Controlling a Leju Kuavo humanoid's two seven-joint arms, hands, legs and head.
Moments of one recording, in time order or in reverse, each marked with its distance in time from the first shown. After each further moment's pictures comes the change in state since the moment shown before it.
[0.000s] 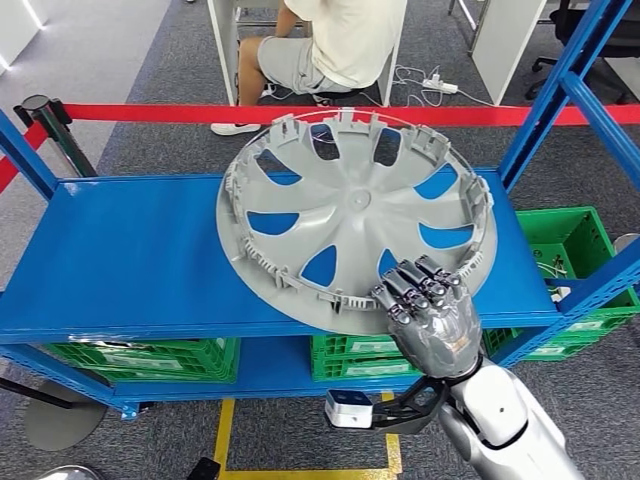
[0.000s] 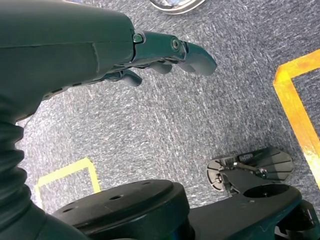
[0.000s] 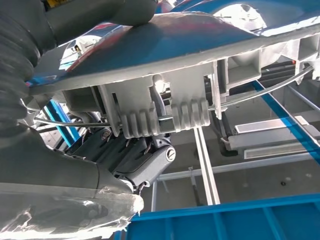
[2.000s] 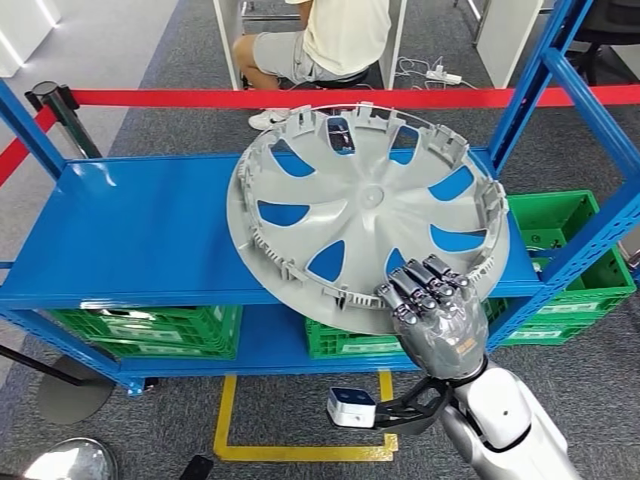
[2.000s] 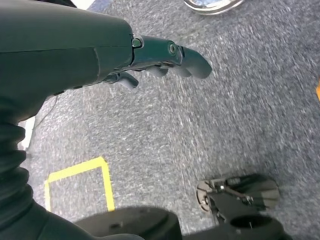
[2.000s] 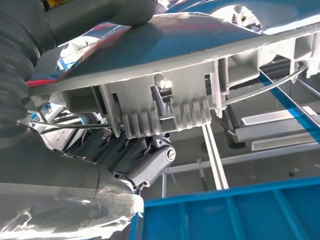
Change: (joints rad) left arm -0.005 0.011 0.000 0.000 0.035 0.049 0.018; right arm 0.019 0.018 -0.026 -0.016 0.002 -0.002 -0.010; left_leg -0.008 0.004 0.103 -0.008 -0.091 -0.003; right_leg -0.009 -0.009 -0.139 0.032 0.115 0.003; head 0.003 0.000
